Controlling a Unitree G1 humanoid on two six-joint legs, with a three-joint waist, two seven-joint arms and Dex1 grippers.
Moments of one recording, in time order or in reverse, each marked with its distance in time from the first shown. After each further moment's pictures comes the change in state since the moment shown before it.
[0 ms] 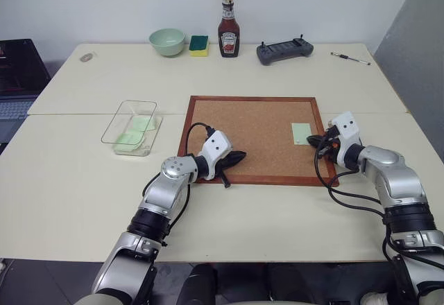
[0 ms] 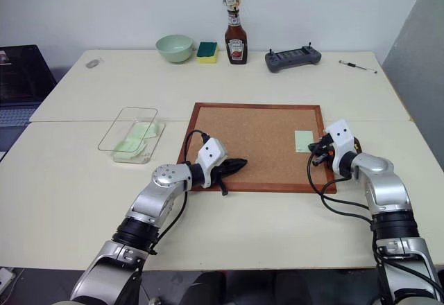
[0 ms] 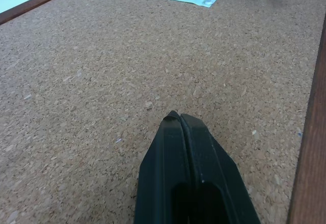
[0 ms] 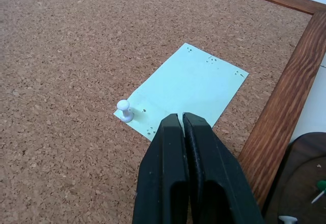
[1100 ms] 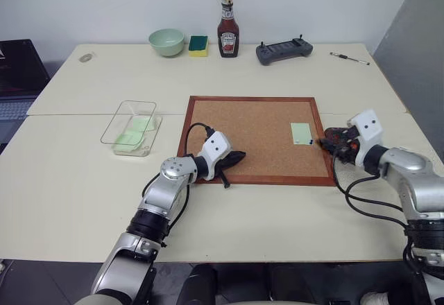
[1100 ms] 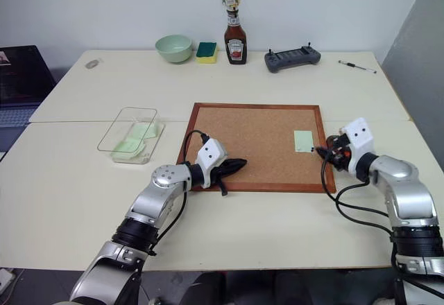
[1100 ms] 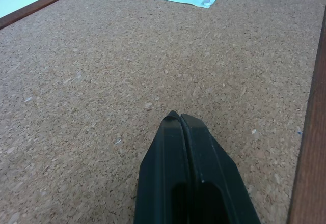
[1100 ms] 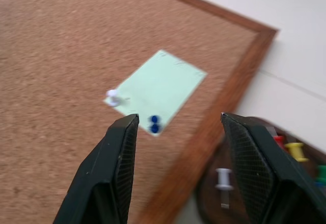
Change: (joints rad) left arm 0.003 0.003 -0.001 0.007 0.002 -0.022 -0.002; right arm 0.098 -0.065 -0.046 -0.206 0.030 0.075 -0.012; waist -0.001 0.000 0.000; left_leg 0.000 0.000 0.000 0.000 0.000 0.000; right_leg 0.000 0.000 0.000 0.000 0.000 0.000
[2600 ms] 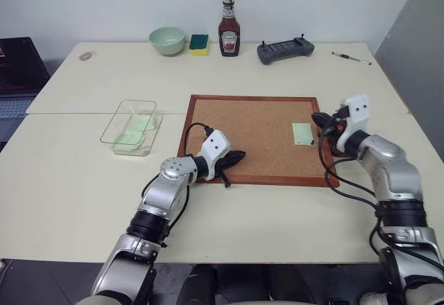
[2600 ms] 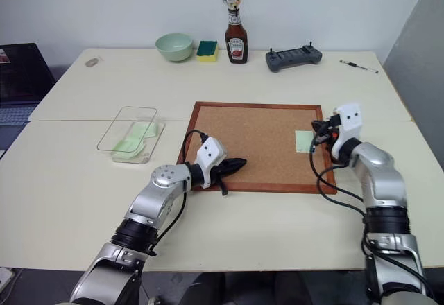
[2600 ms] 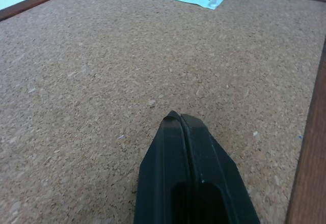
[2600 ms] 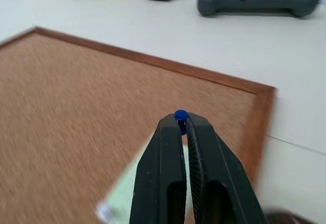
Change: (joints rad) left arm 0.013 0.005 0.007 -0.046 -0.017 0.059 0.003; right arm -0.076 0.081 -0.089 0.121 0.020 -0.110 -0.105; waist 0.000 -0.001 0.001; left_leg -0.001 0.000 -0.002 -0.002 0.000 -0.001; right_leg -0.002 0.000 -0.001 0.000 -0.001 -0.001
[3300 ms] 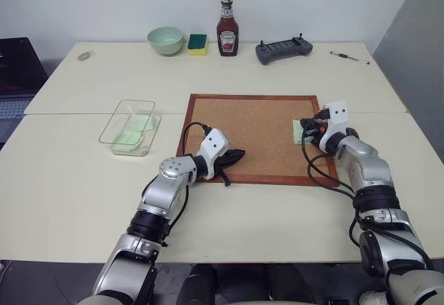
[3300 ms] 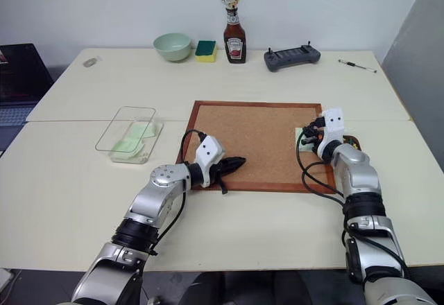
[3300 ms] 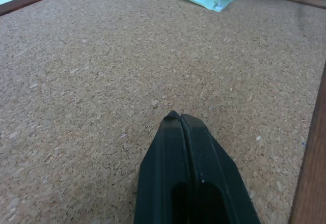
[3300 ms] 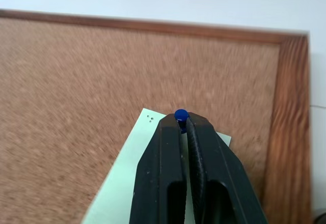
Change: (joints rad) left arm -0.003 -0.016 0.020 0.007 -0.013 0.028 0.018; right arm -0.212 0.192 0.035 0.342 -0.046 -0.120 -0.052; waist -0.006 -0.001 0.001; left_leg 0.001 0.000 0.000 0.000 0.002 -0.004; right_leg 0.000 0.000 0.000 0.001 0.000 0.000
